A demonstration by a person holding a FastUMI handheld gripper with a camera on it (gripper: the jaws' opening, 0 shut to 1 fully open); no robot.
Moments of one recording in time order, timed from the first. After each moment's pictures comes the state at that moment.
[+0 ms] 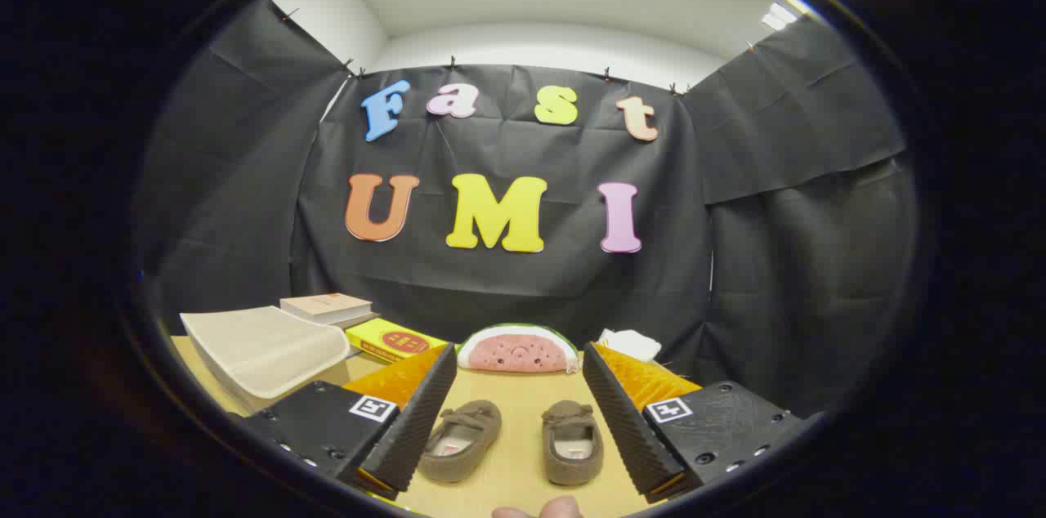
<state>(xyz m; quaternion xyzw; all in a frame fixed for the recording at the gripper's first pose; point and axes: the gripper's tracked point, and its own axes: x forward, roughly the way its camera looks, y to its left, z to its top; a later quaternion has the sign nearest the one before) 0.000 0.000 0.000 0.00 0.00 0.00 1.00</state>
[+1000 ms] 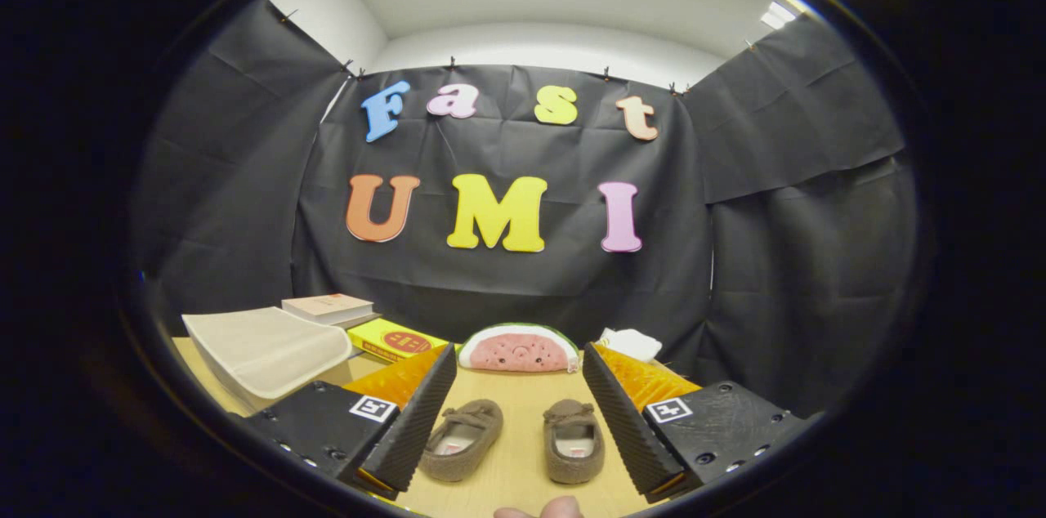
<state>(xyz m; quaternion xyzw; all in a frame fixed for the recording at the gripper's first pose) -0.002 -0.001 -0.002 0.00 0.00 0.00 1.00</state>
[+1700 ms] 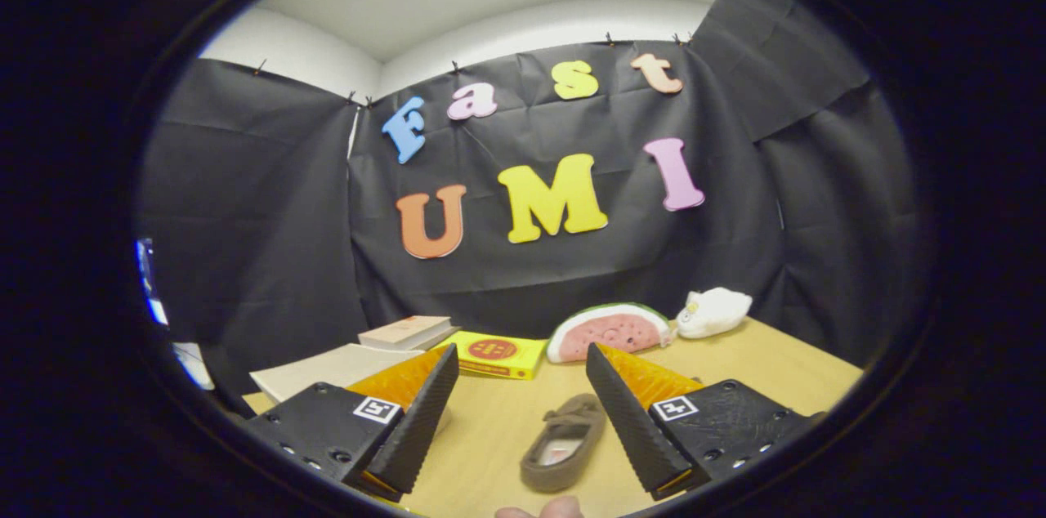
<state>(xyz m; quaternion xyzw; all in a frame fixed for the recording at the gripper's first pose) 0.013 0.093 -0.007 0.14 0.04 0.14 0.98</state>
